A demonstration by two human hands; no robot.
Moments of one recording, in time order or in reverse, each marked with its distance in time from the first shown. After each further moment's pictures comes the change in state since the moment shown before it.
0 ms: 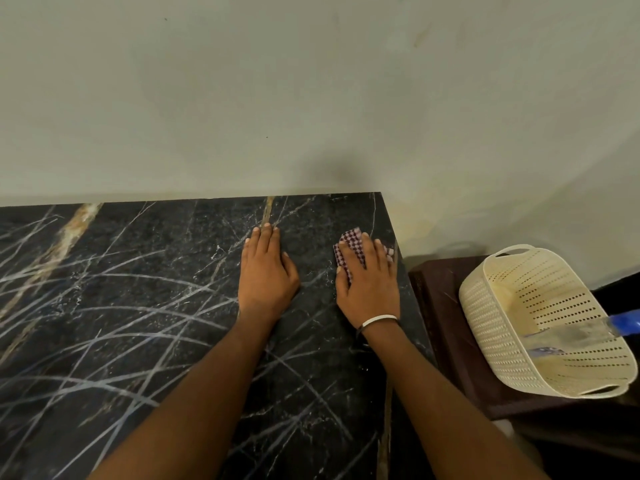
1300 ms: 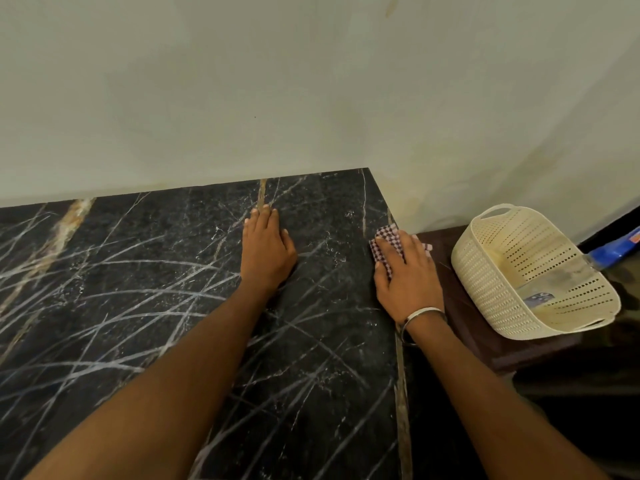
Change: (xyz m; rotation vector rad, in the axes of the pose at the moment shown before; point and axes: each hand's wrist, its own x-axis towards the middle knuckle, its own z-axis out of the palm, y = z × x) left_hand 0.000 -0.014 0.000 -0.054 -0.048 0.127; right_hand -0.065 0.044 -0.007 -0.020 0.131 0.137
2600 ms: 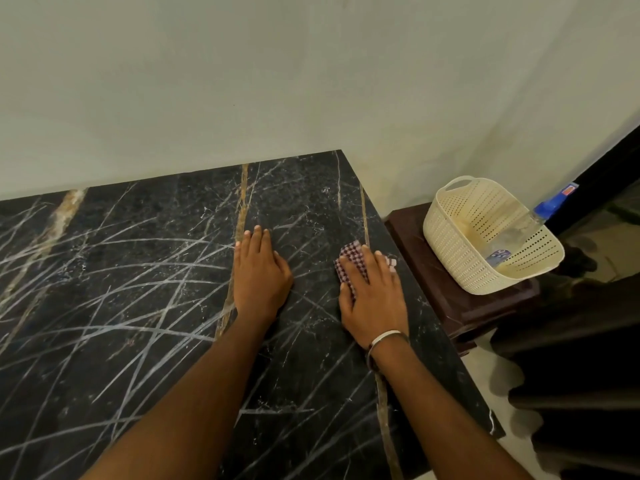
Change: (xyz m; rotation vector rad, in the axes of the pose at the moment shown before) left_hand -0.108 0.018 -0.005 0.075 0.008 -0.020; right_hand -0.114 -0.036 -0.018 0.024 -0.030 0.010
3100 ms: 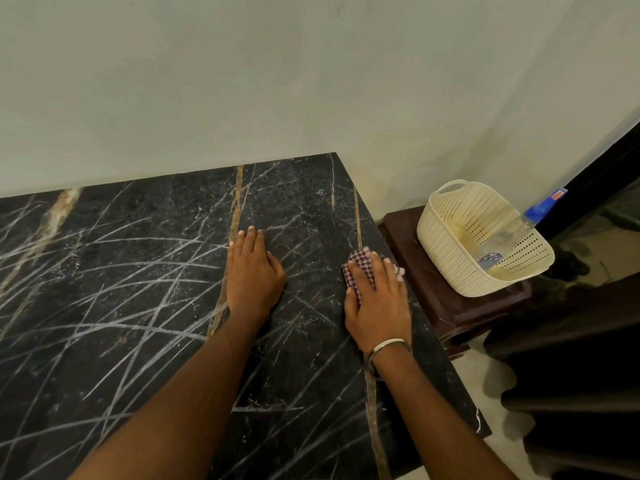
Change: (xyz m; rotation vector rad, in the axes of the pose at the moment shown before) left_hand -0.001 0.003 -0.001 0.002 0.015 0.009; right_hand -0.012 0.013 -0.009 -0.010 0.017 0.081
